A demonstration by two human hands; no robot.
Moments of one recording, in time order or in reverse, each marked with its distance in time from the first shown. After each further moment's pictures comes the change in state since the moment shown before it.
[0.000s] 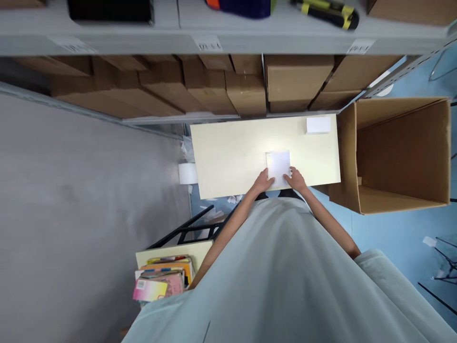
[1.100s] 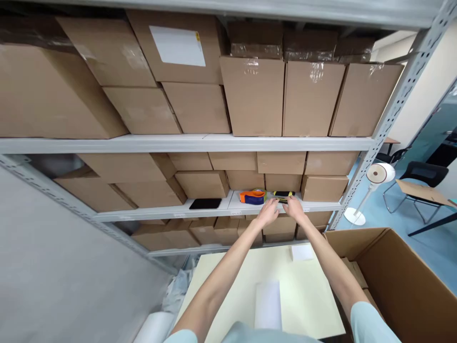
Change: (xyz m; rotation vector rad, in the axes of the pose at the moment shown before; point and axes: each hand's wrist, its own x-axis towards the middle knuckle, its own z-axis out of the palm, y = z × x) left_hand 0.079 0.409 -0.170 0.723 0.464 0.787; right_hand 0.070 -0.259 -0.353 -0.385 0.555 -0.575
